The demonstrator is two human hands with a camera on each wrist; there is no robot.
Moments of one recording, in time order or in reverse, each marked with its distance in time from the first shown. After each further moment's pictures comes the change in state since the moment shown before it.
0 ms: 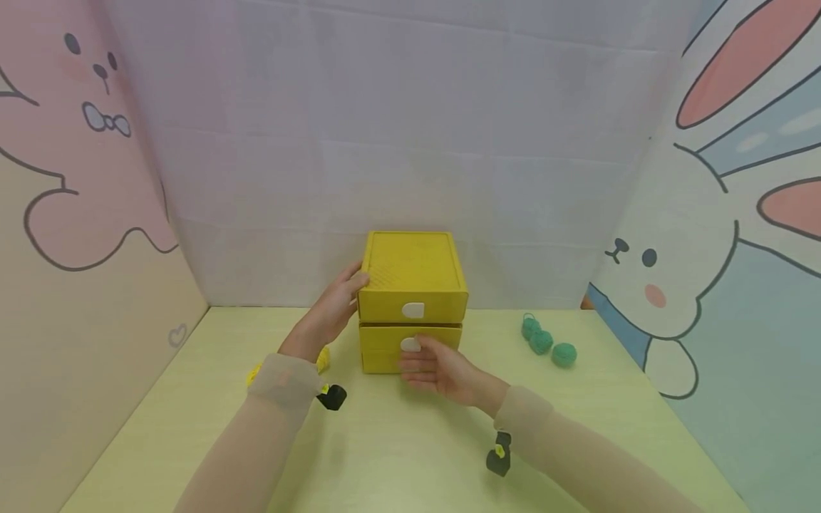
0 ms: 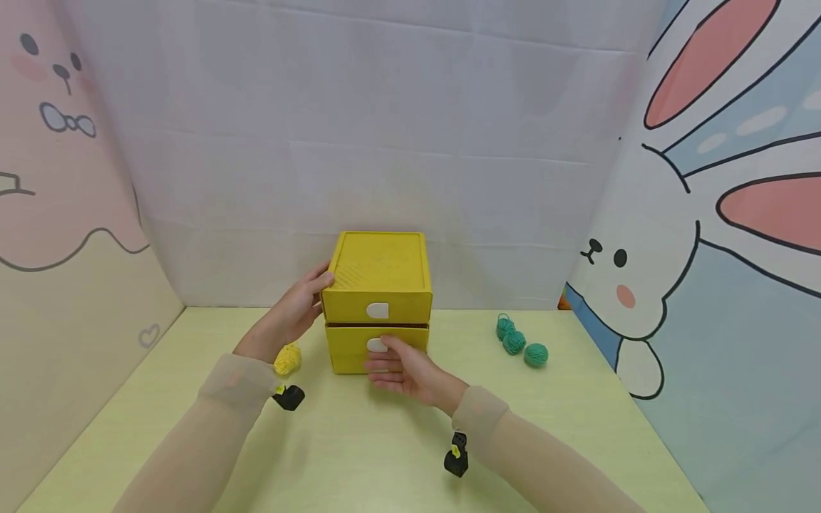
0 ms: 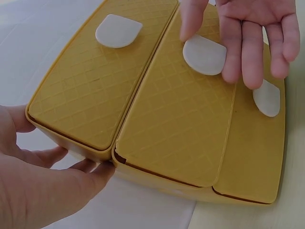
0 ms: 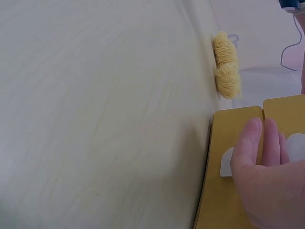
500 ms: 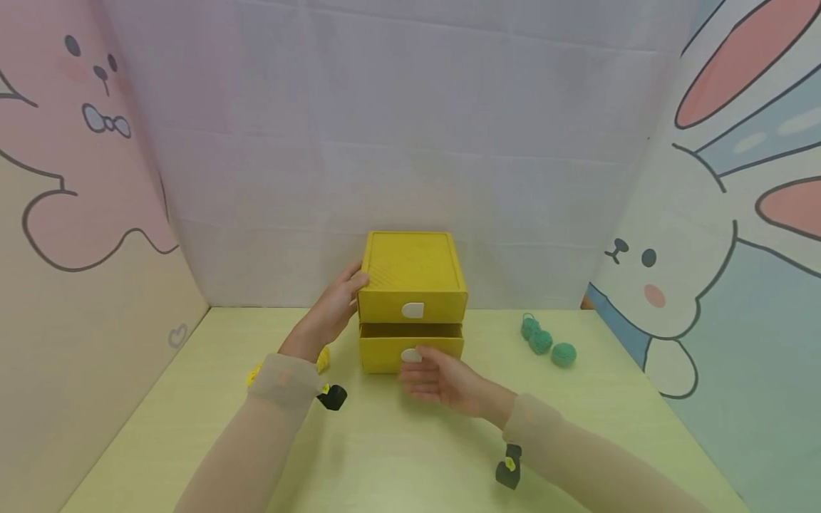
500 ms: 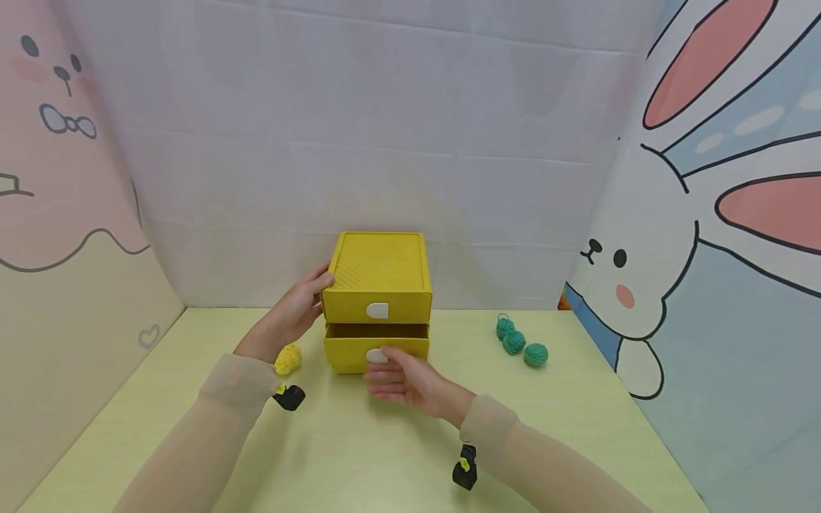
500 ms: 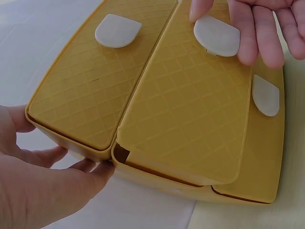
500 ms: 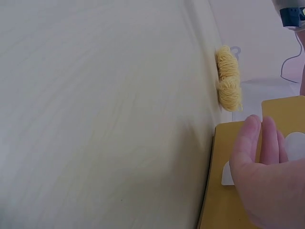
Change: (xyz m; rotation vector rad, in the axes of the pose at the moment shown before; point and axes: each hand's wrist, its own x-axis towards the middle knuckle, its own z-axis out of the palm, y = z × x) left_hand 0.000 0.001 0.001 -0.017 -0.003 0.001; right_hand -0.017 0.007 0.000 -0.043 -0.060 0.001
